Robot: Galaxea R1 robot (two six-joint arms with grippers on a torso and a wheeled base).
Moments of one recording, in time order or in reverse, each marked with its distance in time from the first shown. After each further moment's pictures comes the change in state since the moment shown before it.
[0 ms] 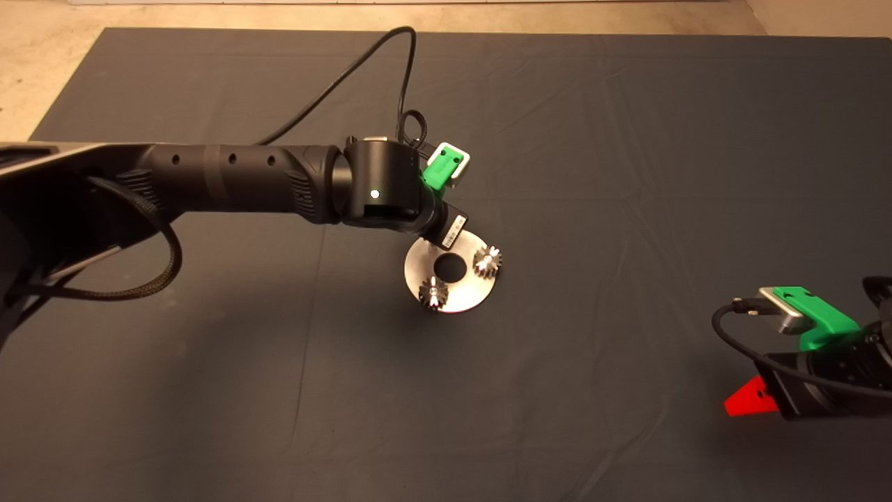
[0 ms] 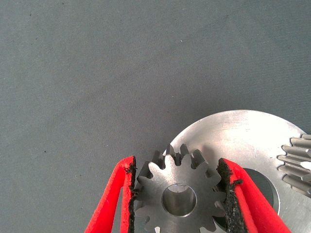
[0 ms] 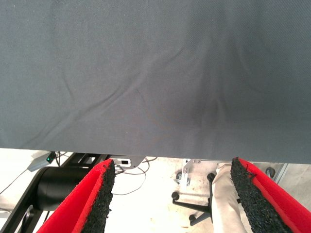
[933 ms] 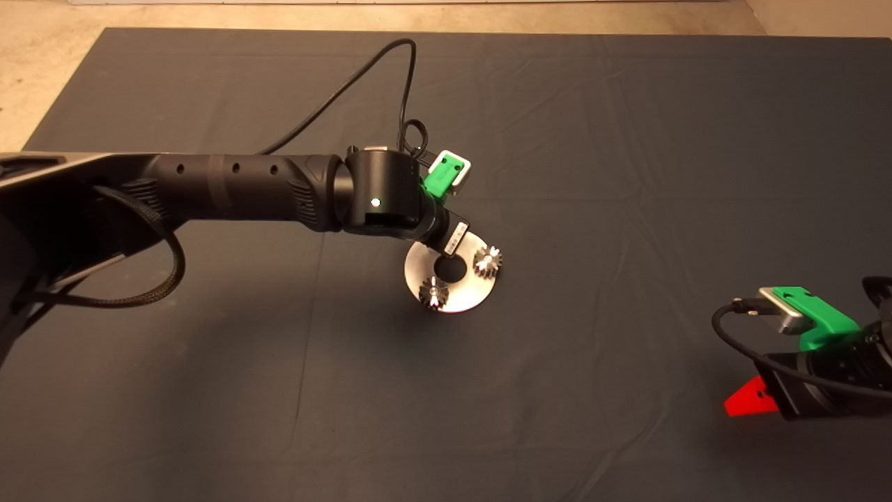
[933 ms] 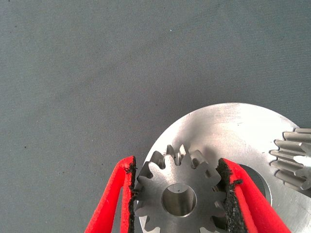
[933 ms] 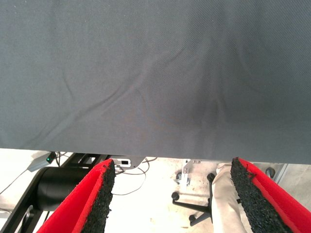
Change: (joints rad) left arm 0.022 0.000 0.000 0.004 -0.019 -0.009; right arm 0.000 0.000 0.000 0.000 0.000 0.000
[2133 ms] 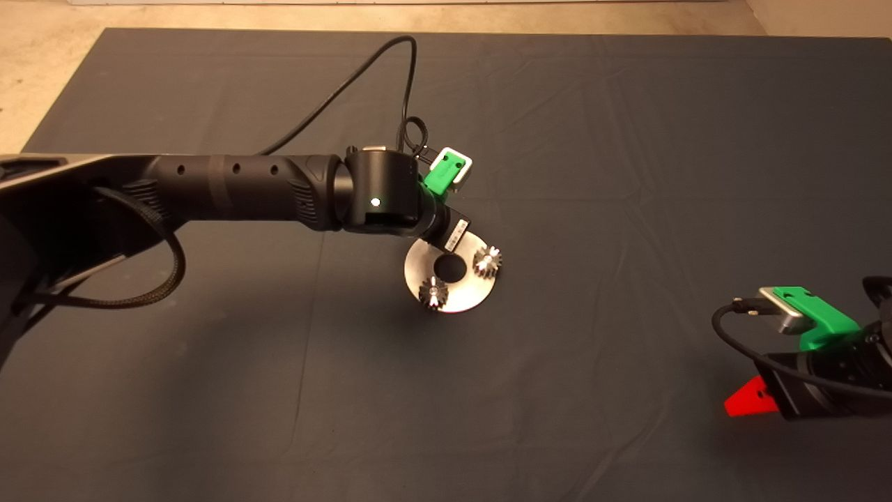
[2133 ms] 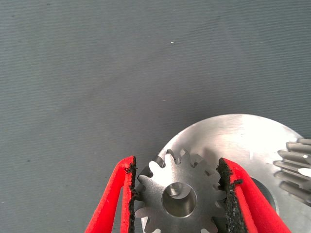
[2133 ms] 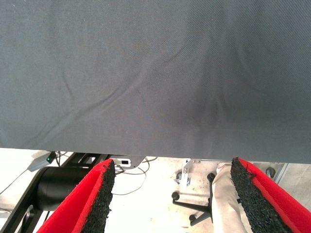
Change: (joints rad) left arm 0.003 -0.011 -0.015 0.022 -0.023 0.024; right arm 0.000 0.000 0.000 0.000 0.000 0.000
